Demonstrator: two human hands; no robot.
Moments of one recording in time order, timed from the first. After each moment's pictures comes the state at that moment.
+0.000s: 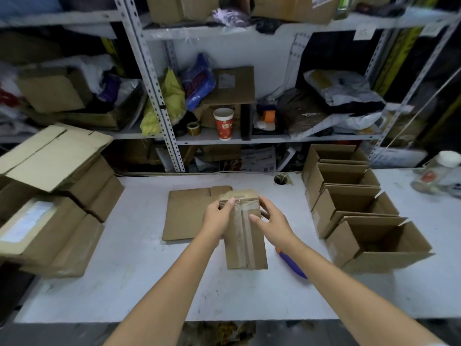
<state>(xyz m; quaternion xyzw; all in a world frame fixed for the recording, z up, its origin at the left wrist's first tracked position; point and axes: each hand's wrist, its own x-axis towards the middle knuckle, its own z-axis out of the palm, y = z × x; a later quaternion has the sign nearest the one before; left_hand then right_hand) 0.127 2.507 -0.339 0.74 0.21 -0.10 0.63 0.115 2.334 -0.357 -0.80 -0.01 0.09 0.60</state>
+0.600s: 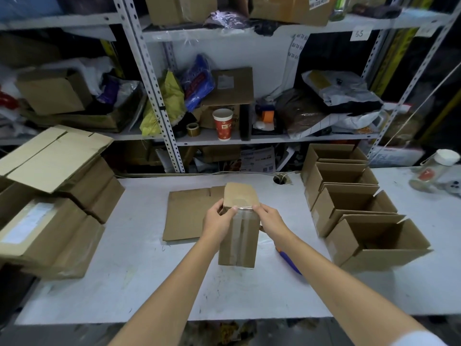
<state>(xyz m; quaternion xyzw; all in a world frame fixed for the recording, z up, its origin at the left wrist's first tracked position) 0.115 2.509 -0.346 0.75 0.15 -0.07 0.64 0.125 2.348 -0.356 -0.74 0.10 0.17 0.65</state>
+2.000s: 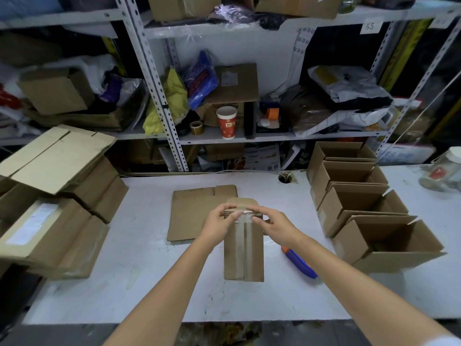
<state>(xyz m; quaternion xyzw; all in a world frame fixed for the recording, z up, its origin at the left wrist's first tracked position) 0.128 2.536 -0.363 0.79 0.10 -0.12 0.60 0.134 2.333 -0.375 -0.84 -0.08 0.16 0.51</state>
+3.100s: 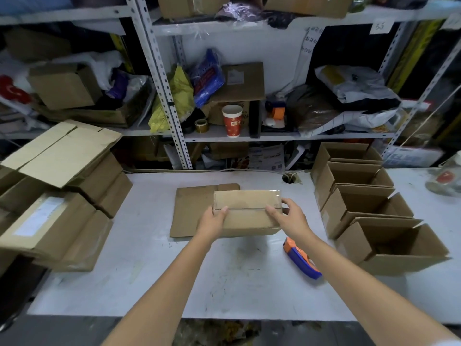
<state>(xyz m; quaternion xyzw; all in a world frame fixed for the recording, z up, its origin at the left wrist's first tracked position) 0.131 2.555 -0.373 0.79 0.20 -0.13 0.56 0.136 2.318 -0.371 -0.80 0.11 0.08 0.58</state>
